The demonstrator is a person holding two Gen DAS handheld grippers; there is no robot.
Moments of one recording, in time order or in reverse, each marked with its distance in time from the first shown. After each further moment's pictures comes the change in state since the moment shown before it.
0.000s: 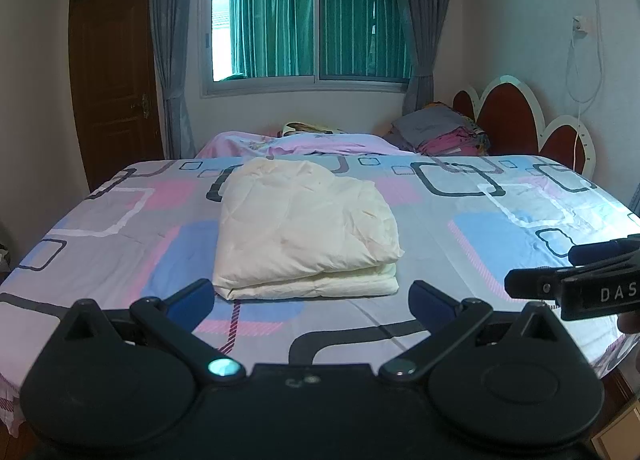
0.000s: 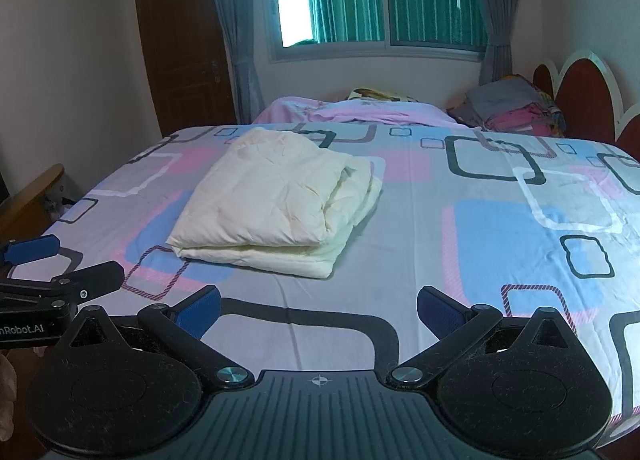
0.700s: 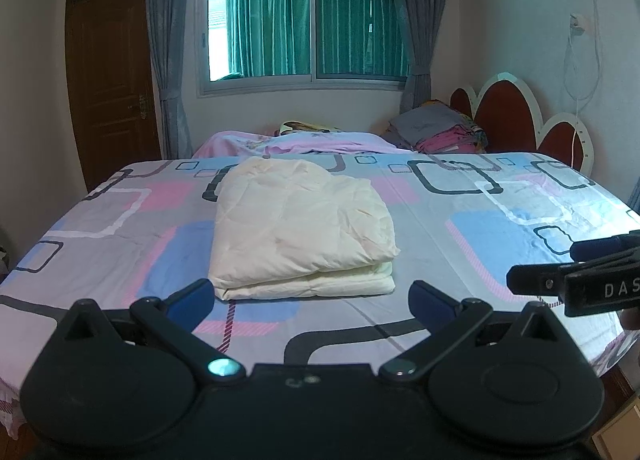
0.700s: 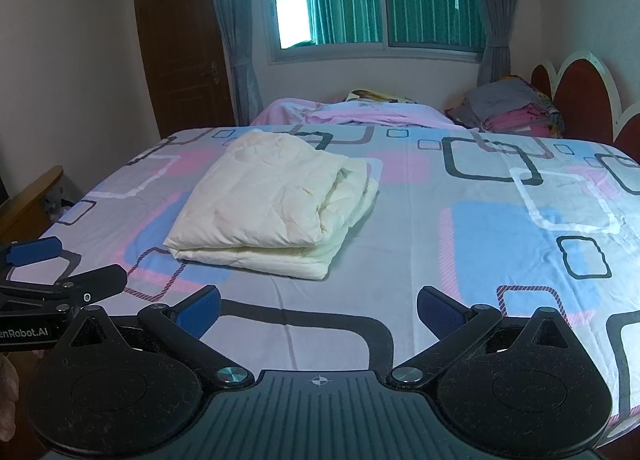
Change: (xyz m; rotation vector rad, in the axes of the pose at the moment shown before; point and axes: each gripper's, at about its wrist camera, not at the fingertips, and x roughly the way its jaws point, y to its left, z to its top) left arm 0.003 -0.002 0.003 0.006 0.005 -0.007; right arm -0.005 -0.005 0.000 0.003 -0.001 -0.003
